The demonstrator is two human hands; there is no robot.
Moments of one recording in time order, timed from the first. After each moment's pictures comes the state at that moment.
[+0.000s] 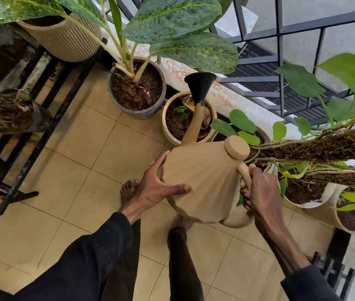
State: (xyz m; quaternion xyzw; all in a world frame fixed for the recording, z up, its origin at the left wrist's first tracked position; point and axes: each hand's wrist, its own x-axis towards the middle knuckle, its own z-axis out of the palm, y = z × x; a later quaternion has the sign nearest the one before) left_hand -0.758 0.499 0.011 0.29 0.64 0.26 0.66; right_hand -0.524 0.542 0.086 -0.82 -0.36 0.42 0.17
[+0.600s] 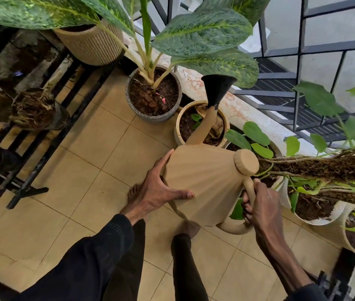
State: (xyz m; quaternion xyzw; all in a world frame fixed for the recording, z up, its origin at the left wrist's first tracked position) left_hand -0.797 0.498 0.010 0.36 0.65 0.28 0.61; right_hand -0.560 0.530 0.091 -0.80 -0.36 0.44 0.18
